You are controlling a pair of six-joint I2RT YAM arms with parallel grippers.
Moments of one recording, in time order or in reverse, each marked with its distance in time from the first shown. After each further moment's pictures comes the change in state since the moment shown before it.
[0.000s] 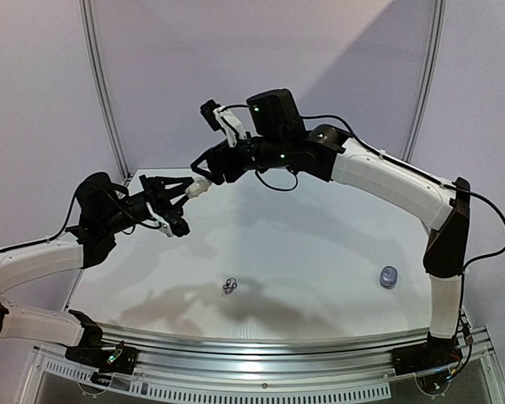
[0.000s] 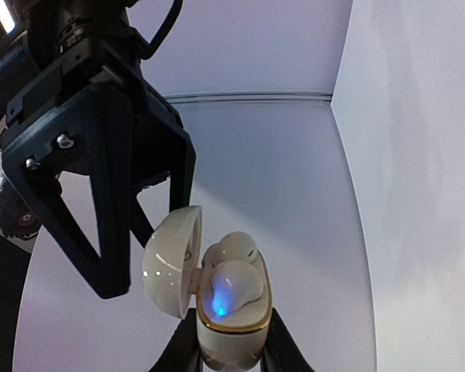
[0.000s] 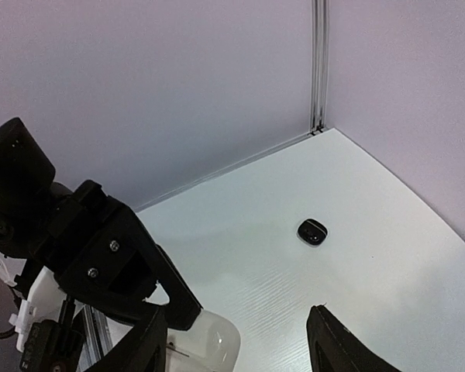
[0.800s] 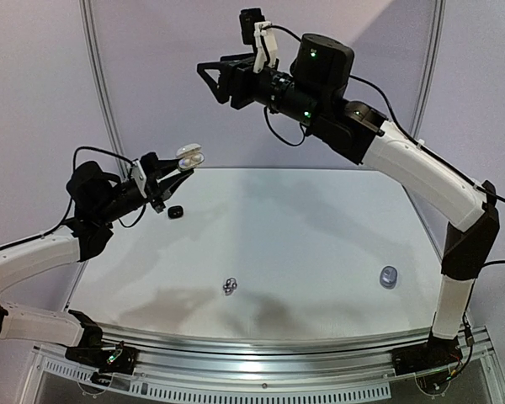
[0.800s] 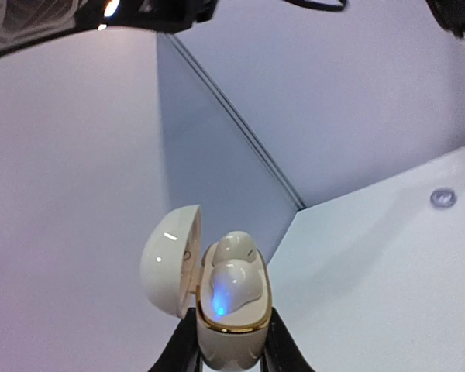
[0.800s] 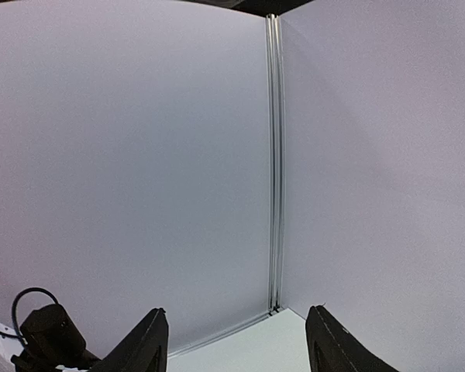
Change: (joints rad) left arm -0.002 -0.012 0.080 0.058 0.005 -1.112; right arm 0.018 -0.104 0.056 0.423 0.156 -0.050
